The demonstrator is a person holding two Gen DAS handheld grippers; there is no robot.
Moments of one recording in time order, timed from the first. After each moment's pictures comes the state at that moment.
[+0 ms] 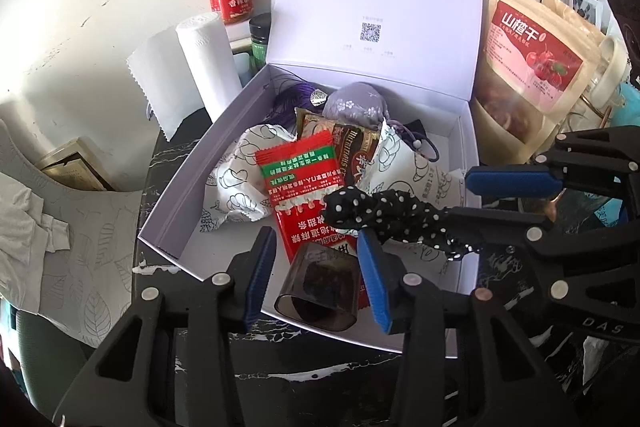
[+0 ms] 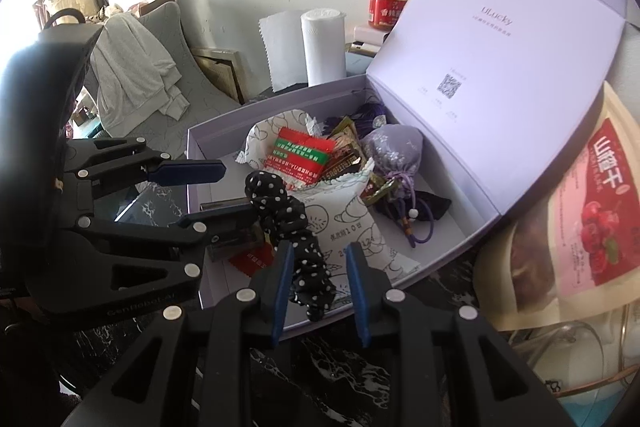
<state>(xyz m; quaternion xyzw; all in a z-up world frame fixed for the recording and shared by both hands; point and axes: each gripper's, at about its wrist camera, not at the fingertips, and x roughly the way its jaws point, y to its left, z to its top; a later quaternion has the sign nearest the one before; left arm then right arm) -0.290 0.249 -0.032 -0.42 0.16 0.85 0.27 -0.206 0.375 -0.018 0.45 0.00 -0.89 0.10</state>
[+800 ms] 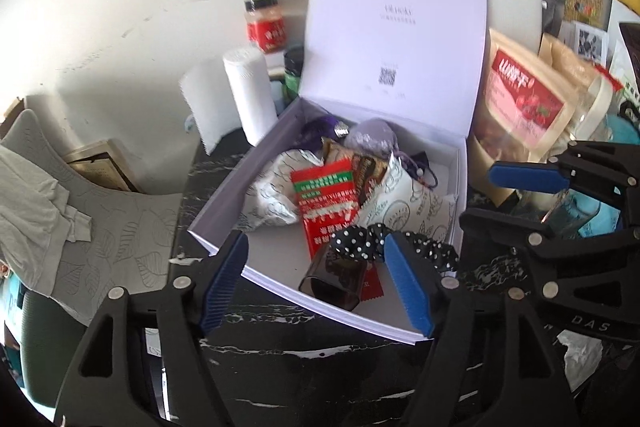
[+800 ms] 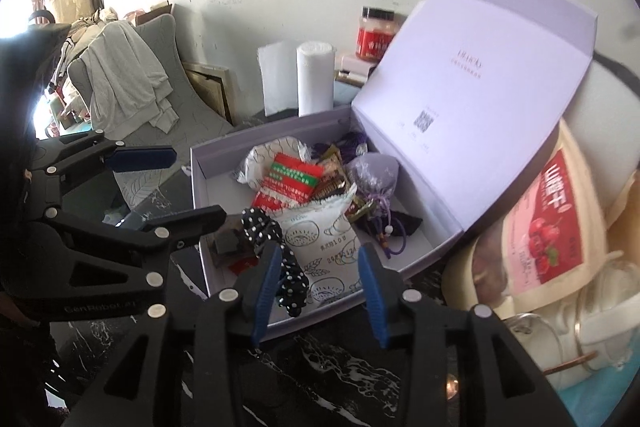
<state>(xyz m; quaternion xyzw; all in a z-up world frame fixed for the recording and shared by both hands) -0.260 0.224 0.017 -0.39 0.13 0.88 0.23 -0.181 0.369 0.018 0.41 0.04 -0.91 0.06</state>
